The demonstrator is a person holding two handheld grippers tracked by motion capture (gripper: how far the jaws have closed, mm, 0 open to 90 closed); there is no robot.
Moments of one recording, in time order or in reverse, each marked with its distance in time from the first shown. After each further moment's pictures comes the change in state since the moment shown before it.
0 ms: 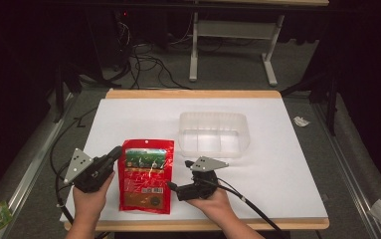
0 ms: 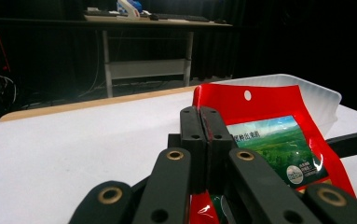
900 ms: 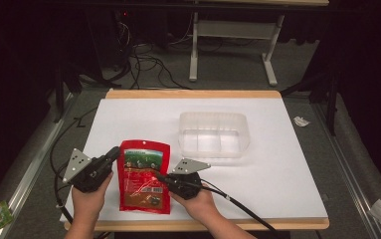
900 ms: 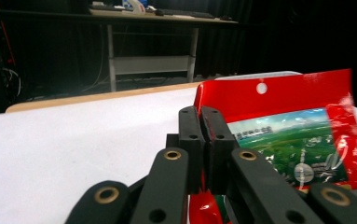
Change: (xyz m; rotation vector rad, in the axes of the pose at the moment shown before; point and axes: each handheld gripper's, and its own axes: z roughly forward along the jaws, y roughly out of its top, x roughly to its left) left arm 0.010 -0.007 0.000 0.025 0.030 -0.045; right arm 0.024 0.006 0.031 -0.015 0.085 -0.043
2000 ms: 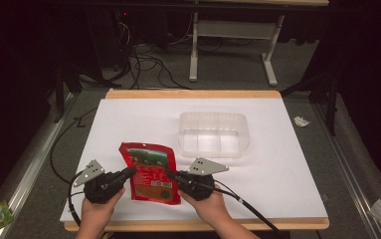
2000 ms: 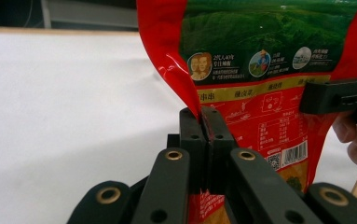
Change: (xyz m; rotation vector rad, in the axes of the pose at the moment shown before) left arm -0.027 -0.024 0.006 0.145 -0.222 -0.085; right arm -0.001 0.009 -0.042 -0.109 -0.026 0.005
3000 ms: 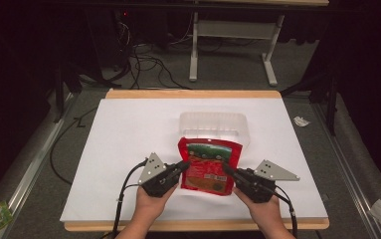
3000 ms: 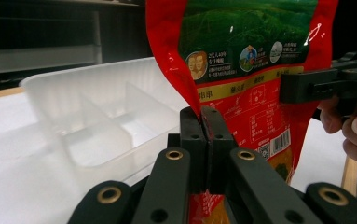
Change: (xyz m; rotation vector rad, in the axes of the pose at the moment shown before) left arm -0.094 0.018 0.099 -0.070 -0.148 0.185; right arm -0.056 -0.020 -0.126 -0.101 -0.202 0.027
